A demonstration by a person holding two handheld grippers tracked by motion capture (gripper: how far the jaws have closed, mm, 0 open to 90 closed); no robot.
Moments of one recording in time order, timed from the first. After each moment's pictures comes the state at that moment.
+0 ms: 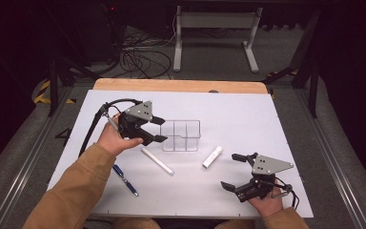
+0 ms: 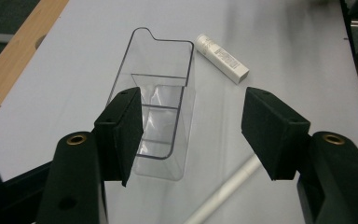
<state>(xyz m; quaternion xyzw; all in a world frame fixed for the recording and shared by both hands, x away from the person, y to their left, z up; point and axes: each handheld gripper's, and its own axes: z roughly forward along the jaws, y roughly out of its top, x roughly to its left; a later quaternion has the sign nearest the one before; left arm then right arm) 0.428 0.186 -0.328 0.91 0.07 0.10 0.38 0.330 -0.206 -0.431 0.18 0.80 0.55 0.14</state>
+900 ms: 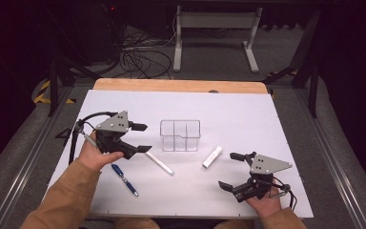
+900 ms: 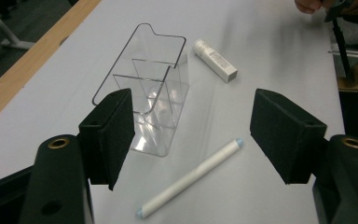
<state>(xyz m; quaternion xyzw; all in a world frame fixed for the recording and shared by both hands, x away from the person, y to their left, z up) 0.378 0.235 -0.337 0.88 0.12 0.13 0.45 0.328 -0.198 -0.426 0.18 0.80 0.56 0.14</state>
